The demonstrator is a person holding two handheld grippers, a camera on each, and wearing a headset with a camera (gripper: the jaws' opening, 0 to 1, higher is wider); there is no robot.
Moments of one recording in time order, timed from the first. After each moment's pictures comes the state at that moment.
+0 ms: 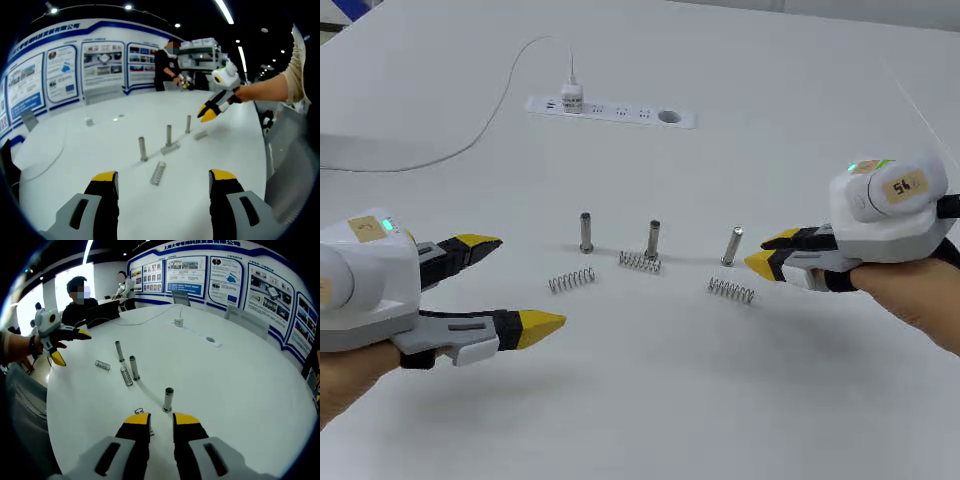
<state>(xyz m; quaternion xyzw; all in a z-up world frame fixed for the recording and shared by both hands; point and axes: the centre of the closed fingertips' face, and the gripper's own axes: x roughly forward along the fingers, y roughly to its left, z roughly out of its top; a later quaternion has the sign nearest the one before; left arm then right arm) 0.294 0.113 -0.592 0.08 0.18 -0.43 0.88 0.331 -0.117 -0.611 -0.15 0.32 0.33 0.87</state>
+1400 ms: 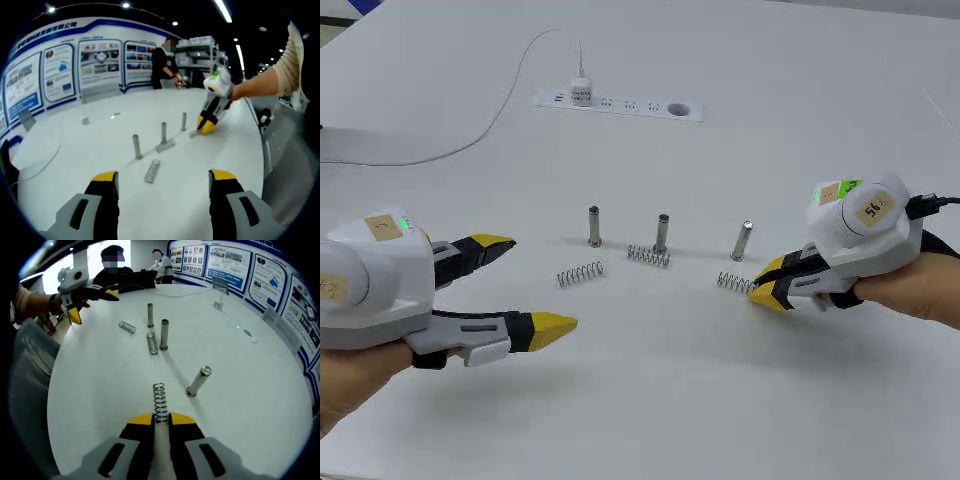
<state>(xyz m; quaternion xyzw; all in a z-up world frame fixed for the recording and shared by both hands) 0.288 0.107 -0.596 0.08 0.19 -0.44 0.88 0.313 -0.110 -0.658 -0.24 0.37 0.44 0.78</state>
